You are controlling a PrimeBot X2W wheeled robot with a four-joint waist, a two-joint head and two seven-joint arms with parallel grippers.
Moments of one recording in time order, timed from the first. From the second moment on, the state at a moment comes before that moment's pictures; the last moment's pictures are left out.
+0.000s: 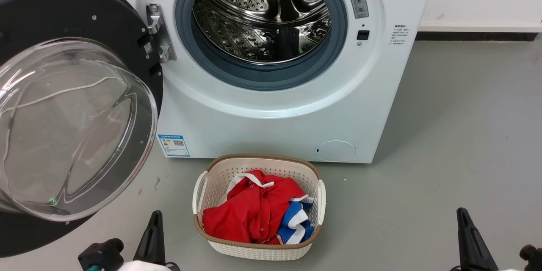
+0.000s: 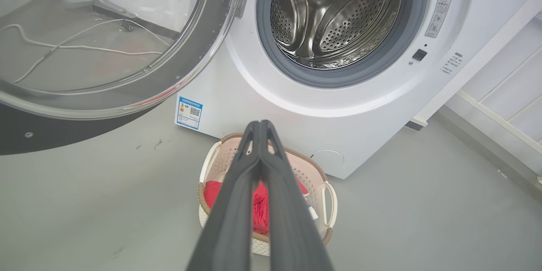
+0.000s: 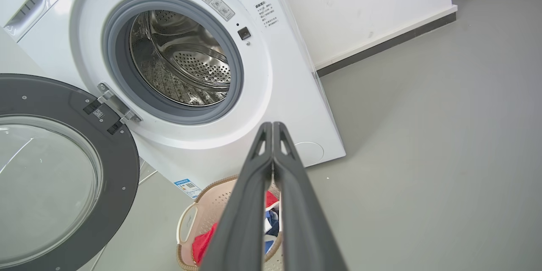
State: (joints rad) left arm 0.10 0.05 0.01 0.17 -0.40 -0.05 -0.17; right arm 0.18 -0.06 -0.06 0.08 0.49 0.13 -0.19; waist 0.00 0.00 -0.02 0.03
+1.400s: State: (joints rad) left arm 0.00 0.05 0.06 0.21 -1.02 -0.09 -0.03; right arm 0.04 -0.07 -0.06 0.16 1.09 0.13 -0.06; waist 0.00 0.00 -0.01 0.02
